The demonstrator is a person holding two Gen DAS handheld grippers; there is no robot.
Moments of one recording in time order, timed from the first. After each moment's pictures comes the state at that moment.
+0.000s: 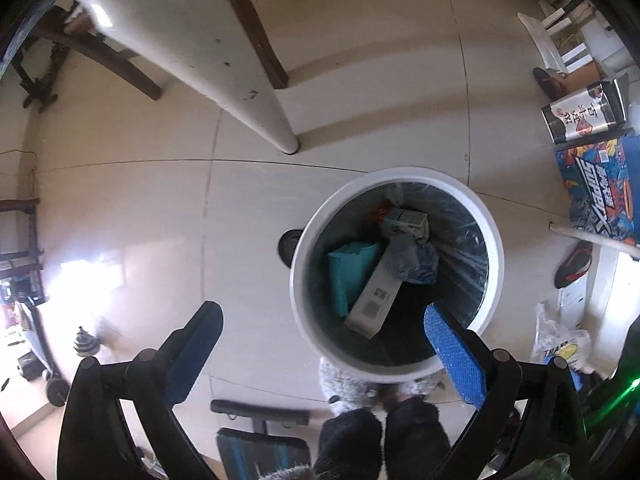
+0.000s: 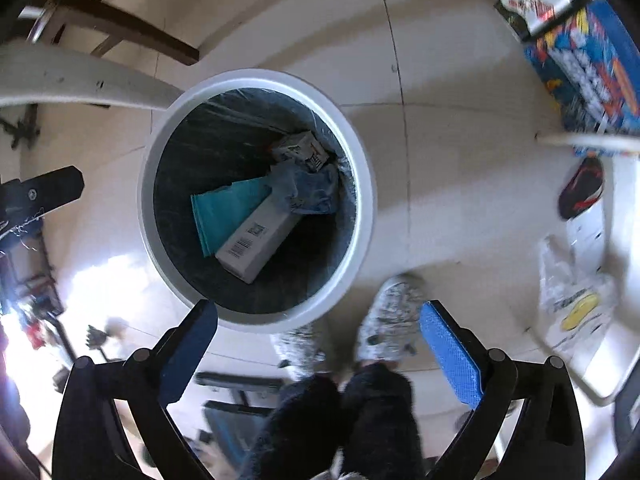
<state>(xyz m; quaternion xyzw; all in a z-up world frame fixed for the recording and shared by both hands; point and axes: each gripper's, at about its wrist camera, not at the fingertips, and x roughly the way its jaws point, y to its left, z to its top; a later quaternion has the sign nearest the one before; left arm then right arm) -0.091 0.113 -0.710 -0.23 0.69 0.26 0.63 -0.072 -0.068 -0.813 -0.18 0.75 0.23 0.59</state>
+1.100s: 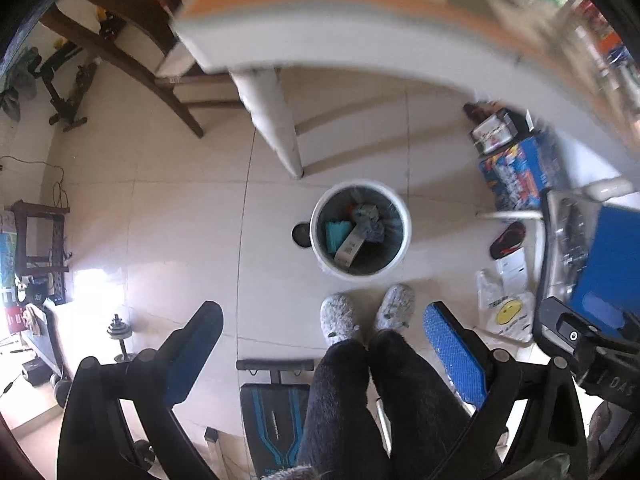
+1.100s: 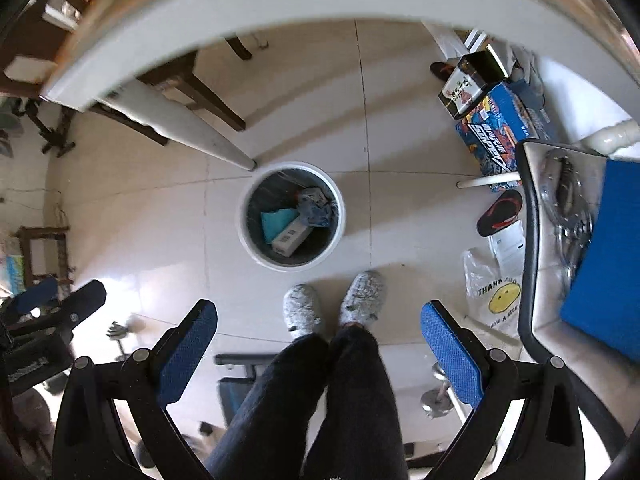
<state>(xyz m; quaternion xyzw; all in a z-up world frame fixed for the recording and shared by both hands) -0.169 0.055 -0.377 -0.23 0.64 0.25 0.69 -0.097 -0.119 -0.431 -0.14 0.69 0.24 0.66</state>
